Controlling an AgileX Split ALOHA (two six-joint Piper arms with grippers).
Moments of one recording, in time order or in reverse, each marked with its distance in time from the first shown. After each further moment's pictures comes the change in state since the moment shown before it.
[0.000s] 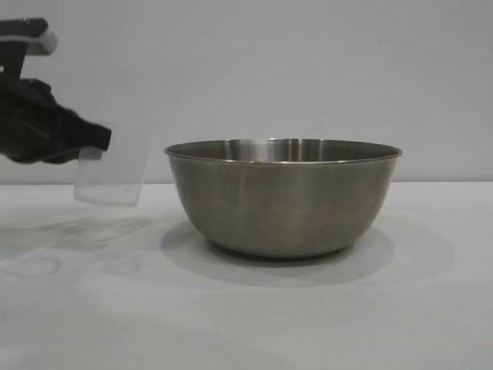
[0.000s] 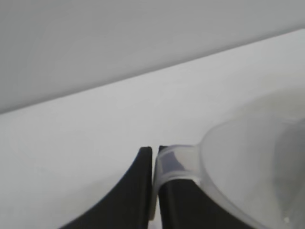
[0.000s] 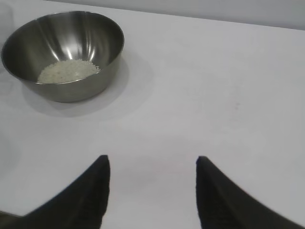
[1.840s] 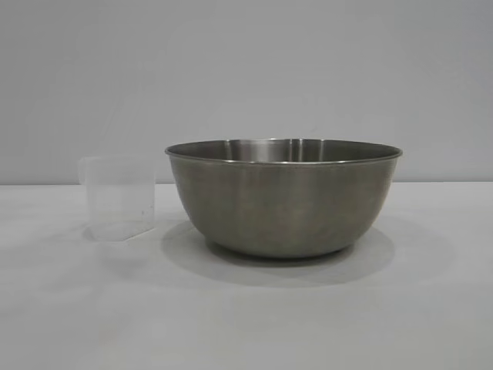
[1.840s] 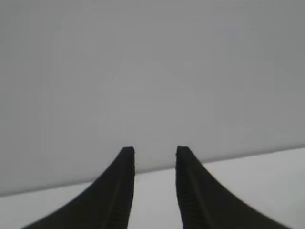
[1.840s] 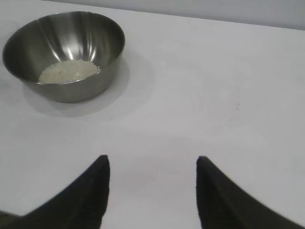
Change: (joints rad) left arm 0.285 -1.265 0.278 0.201 0.649 -0.206; right arm 0.000 0.000 0.000 0.000 0.000 0.000
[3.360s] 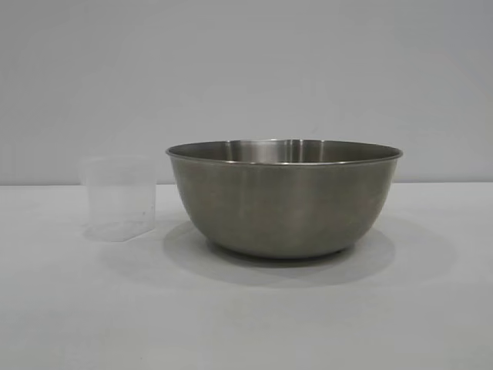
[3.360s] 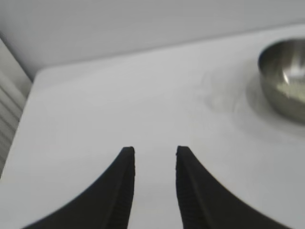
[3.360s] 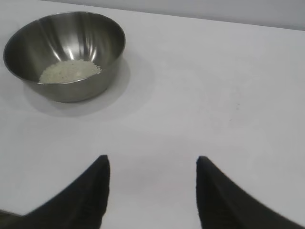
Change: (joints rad) left arm 0.000 -0.851 -0.100 -0.438 1.507 0.378; right arm 0.000 0.000 0.000 0.000 -0.001 0.000
